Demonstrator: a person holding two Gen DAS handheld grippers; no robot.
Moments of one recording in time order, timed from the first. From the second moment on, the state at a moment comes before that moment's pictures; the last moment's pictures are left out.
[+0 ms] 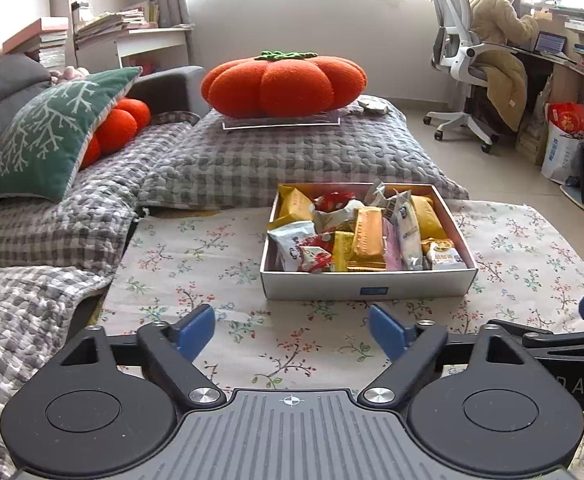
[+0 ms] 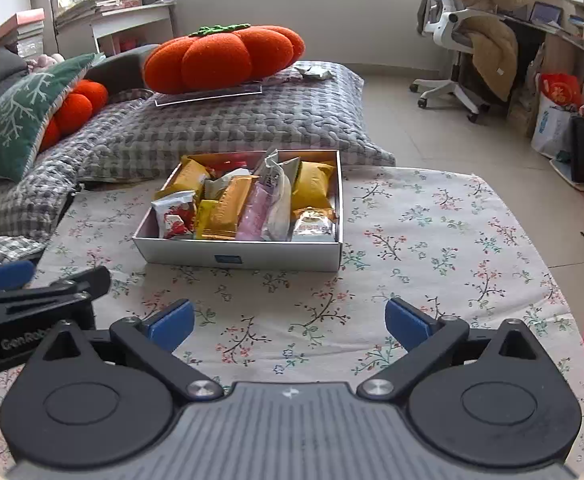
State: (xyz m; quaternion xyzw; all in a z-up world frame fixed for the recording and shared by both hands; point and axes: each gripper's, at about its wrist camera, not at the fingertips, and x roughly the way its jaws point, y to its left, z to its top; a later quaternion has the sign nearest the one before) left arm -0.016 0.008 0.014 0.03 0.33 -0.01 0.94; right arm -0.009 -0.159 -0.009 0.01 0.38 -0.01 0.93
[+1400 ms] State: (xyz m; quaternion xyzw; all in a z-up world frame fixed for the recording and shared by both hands) left arm -0.007 0.006 0.006 0.03 0.37 0.01 0.93; right arm -0.005 -0.161 -0.016 -0.01 0.40 -0.03 0.92
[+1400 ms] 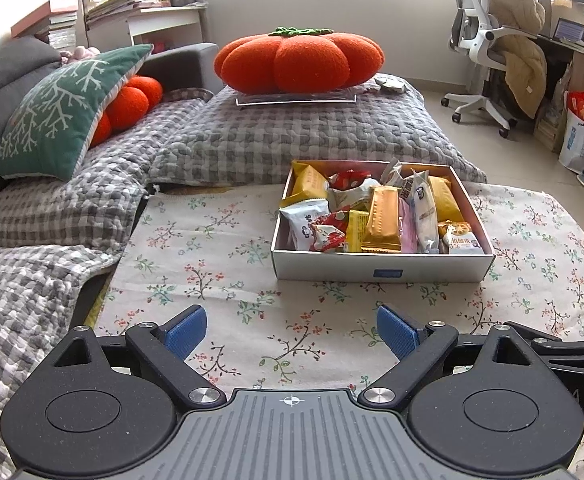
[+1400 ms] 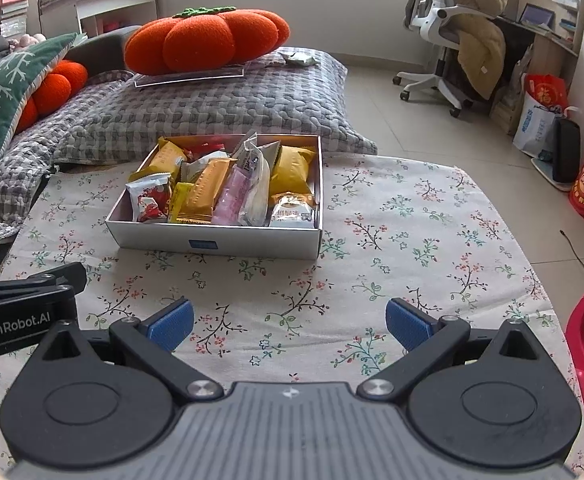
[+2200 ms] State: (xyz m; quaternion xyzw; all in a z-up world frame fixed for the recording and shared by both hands) left arm -0.007 0.002 0.006 0.05 0.37 0.02 0.93; right arm -0.003 -0.161 -0.018 -0.01 0.40 -0.03 0.91
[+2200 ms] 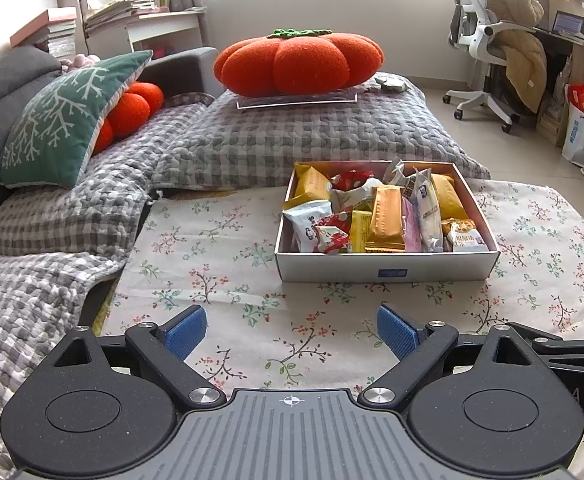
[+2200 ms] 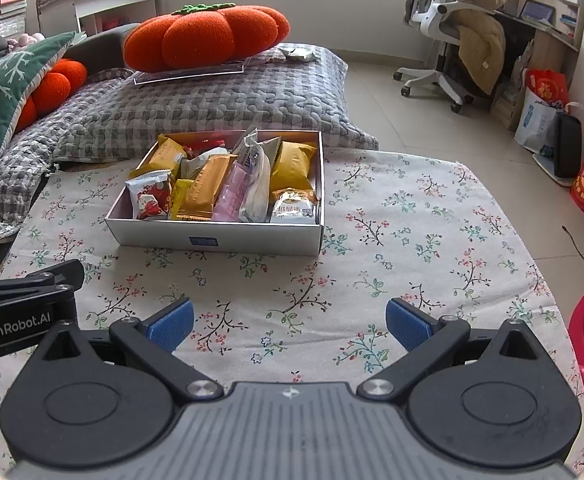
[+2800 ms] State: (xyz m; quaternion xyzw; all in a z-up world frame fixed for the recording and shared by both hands) left arm -0.004 0.004 0.000 0.04 0.38 0.01 0.92; right arm -0.001 -0.158 -0.020 -0.02 0.41 -0.04 0.91
